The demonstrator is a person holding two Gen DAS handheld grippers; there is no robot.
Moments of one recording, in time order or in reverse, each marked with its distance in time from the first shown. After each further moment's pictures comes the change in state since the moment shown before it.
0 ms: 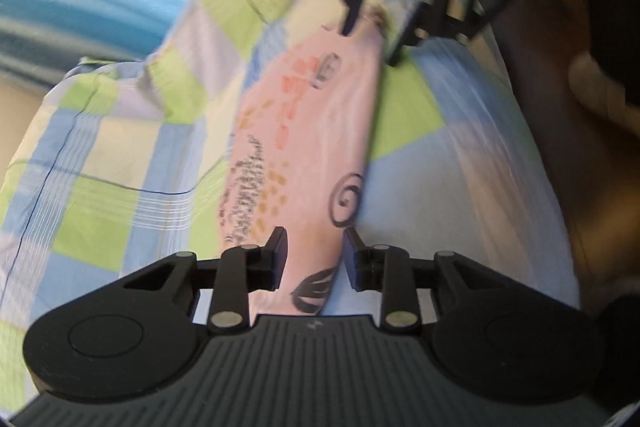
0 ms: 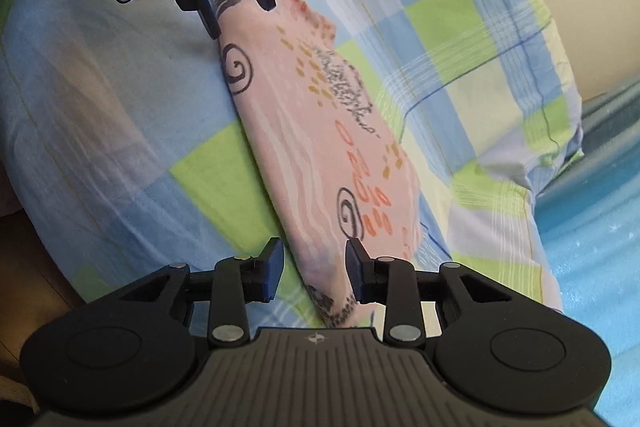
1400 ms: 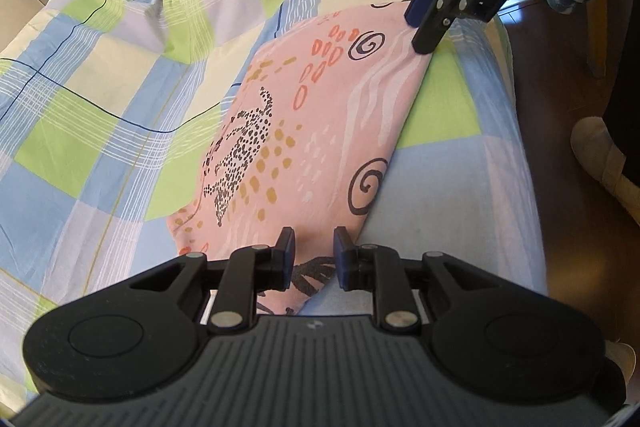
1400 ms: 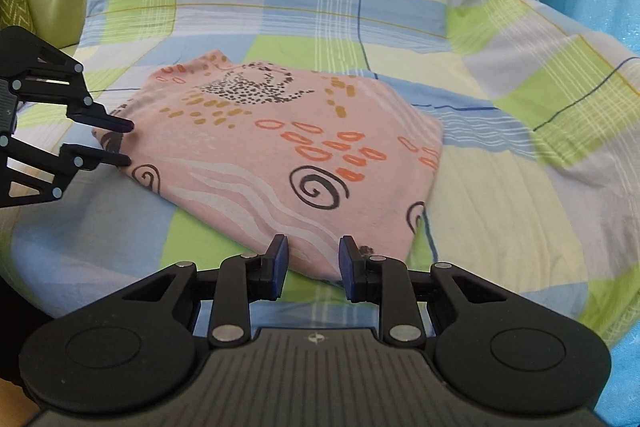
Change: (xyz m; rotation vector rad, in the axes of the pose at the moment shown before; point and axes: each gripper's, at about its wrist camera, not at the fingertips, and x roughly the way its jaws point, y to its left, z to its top) left arm 0.016 0.028 -0.015 -0.311 0.037 -0.102; right arm 0.000 -0.085 -0.038 0.847 0.022 0.317
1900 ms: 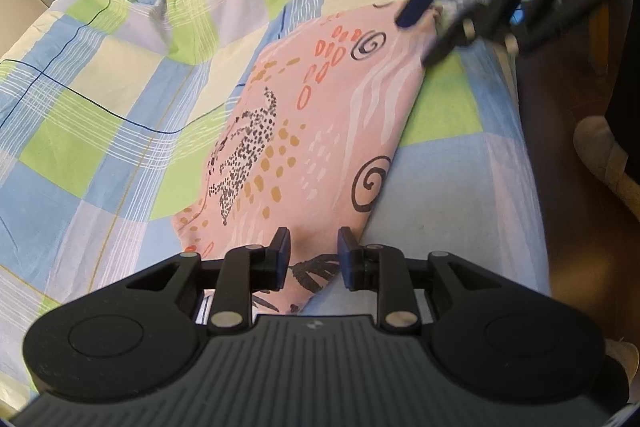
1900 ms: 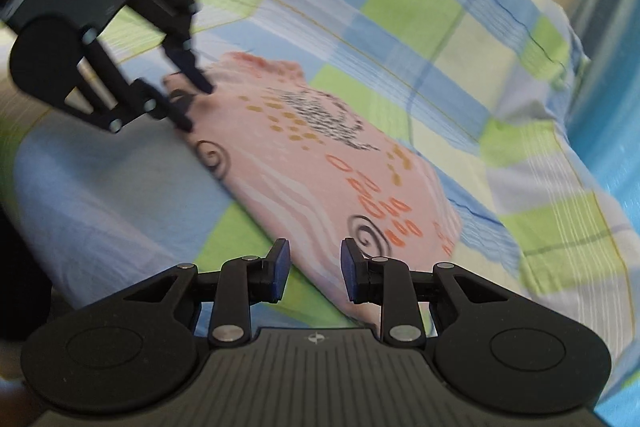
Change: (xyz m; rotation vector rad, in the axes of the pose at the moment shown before) left arm -0.005 0.006 -0.004 -0.023 -0.032 0.009; right arm -0.006 0.075 -0.008 -0.475 -0.103 -0.072
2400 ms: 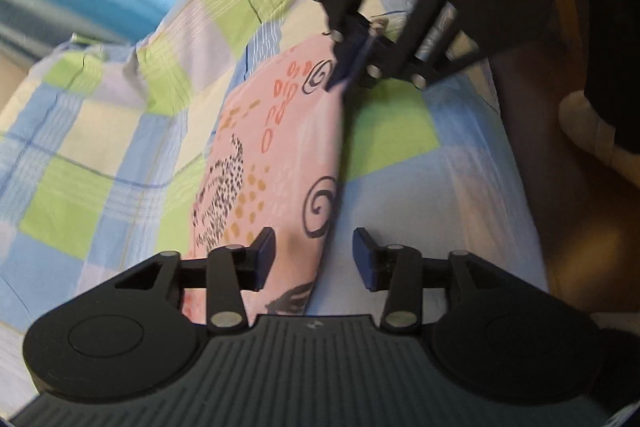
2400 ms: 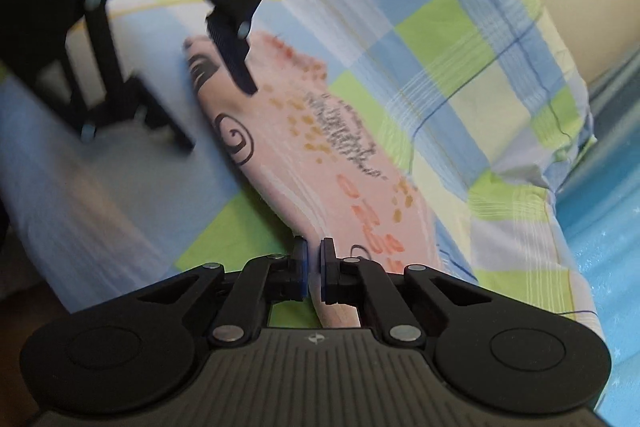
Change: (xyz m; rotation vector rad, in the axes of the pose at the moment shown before) left arm 0.004 -0.038 0.010 0.230 -0.065 0.031; right arm 0.016 0.014 0.011 -0.203 0.003 -0.111
